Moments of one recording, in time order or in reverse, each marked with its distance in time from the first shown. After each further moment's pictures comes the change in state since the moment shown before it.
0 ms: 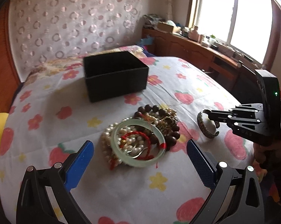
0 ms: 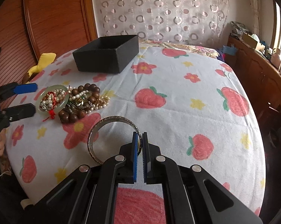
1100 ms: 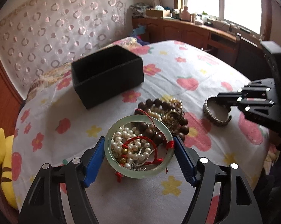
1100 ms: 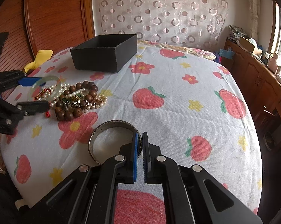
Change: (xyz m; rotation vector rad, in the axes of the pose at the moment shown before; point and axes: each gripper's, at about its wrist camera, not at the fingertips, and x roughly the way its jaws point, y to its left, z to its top) left arm 0.018 -0.013 0.011 0.185 0.058 0.084; right arm 0.004 0.006 -0.002 -0.026 0.000 -0.042
